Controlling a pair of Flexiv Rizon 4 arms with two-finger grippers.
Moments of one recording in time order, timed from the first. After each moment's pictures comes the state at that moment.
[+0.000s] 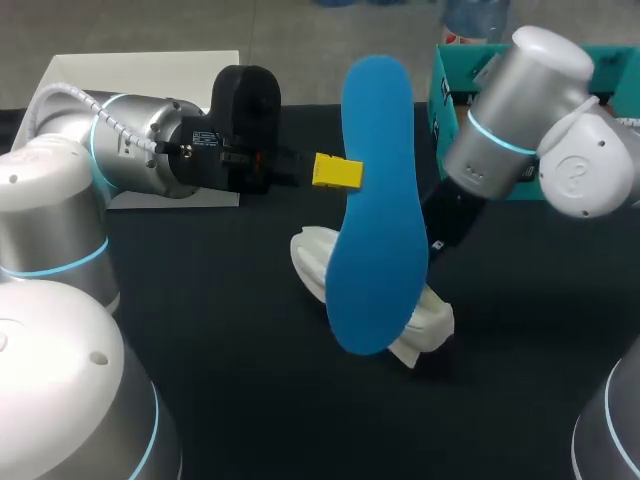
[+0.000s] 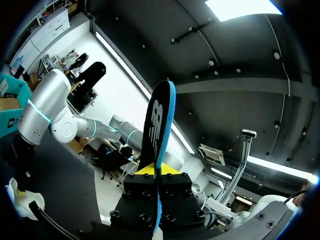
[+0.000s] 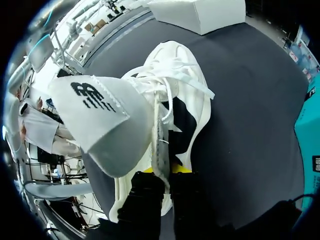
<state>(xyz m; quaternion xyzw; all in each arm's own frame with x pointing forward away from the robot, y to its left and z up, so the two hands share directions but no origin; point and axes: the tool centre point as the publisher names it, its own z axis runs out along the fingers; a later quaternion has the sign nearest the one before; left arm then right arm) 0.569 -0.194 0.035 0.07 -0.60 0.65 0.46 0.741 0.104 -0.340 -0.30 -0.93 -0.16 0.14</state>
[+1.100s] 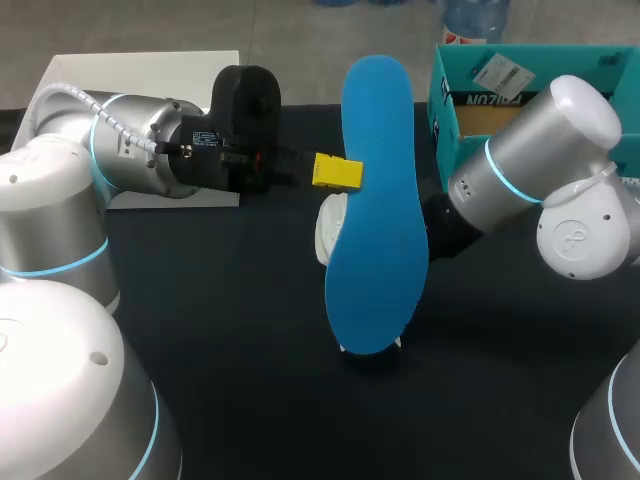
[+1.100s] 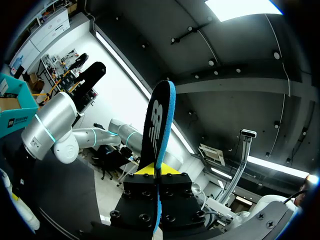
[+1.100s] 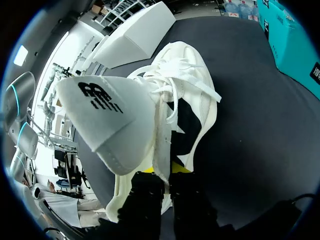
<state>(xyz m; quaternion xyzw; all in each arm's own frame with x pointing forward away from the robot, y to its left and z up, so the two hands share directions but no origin) 0.569 -0.194 0.035 0.07 -0.60 0.65 0.46 0.753 0.144 -0.348 -0.55 -0.79 -0.24 0.14</state>
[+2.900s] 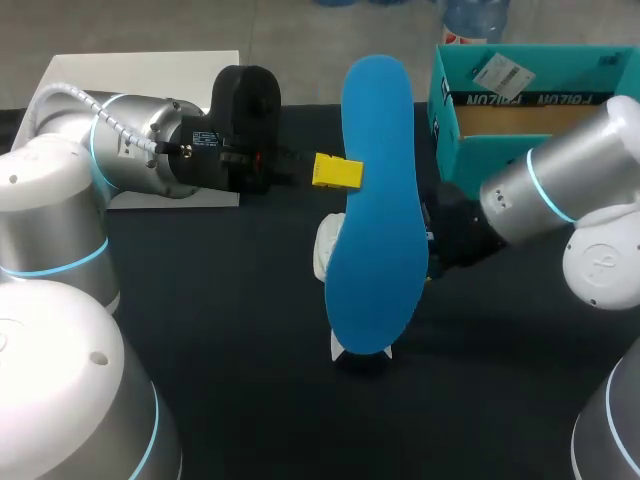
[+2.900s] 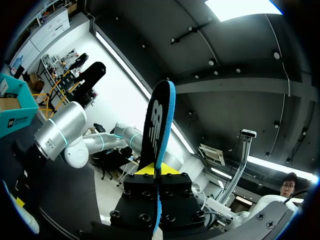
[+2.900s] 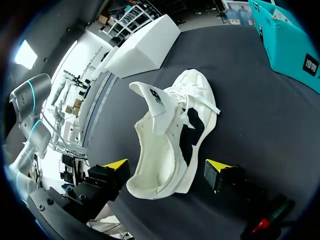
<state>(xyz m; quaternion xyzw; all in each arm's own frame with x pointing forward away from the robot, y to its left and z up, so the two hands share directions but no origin) 0.569 -0.194 0.035 0.07 -0.60 0.65 0.46 0.736 0.132 -0.324 -0.54 -0.77 -0.30 0.15</state>
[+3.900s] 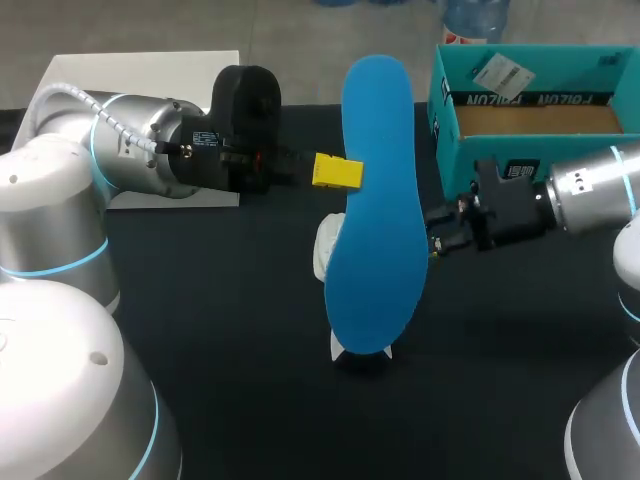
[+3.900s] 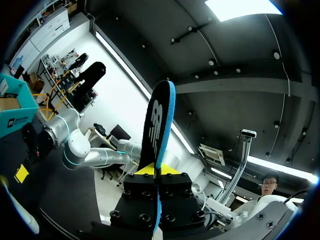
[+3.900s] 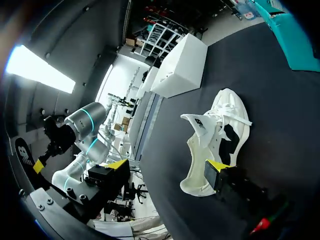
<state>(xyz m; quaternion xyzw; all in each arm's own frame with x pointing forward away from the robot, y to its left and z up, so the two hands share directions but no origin) 0.569 -0.194 0.035 0.07 -0.60 0.65 0.46 0.737 0.122 -0.237 -0.50 -0.67 -0.46 0.31</state>
